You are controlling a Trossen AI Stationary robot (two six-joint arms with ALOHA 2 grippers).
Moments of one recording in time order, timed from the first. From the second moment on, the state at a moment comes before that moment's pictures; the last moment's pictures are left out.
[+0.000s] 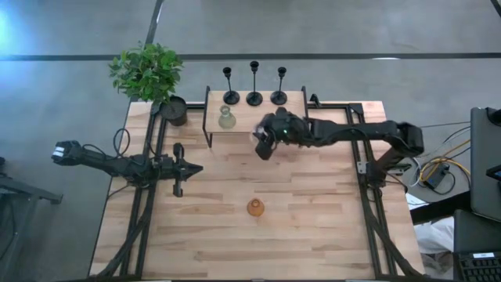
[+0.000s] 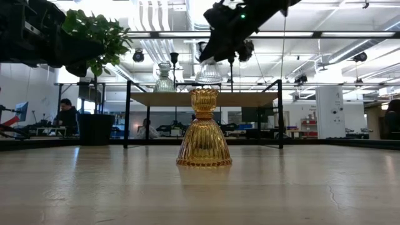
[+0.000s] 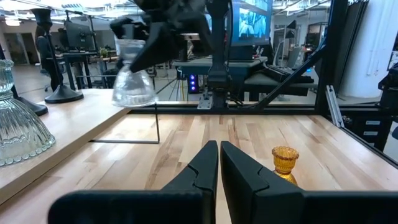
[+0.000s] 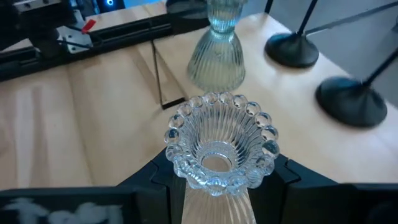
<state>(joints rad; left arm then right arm) -0.21 0.36 0.01 0.35 -0.30 0.03 -0.16 1.60 1.25 -0.21 0.27 0.19</state>
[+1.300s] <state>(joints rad) -0.21 0.36 0.01 0.35 -0.30 0.03 -0.35 1.75 1.38 -0.17 0.22 0.10</state>
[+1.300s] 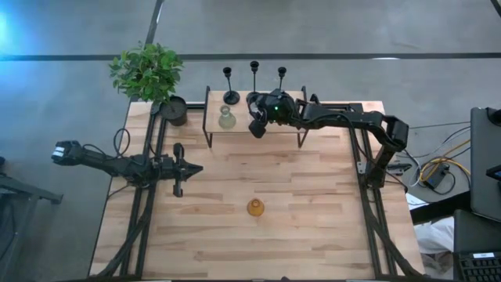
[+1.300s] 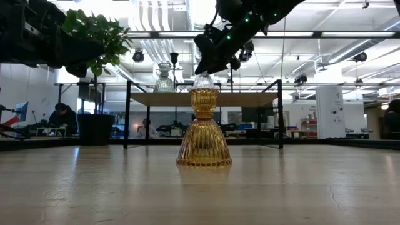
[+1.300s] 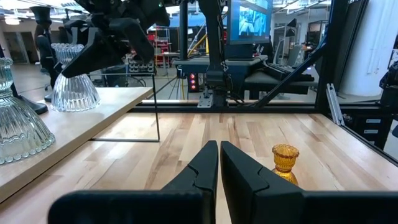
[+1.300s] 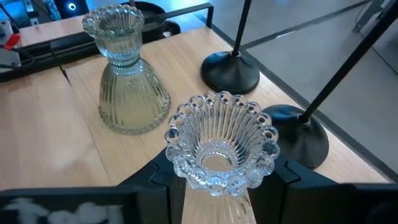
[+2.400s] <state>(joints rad) -0.21 0.36 0.01 0.34 -0.30 0.03 -0.36 1.75 1.33 -0.12 0.18 0.16</state>
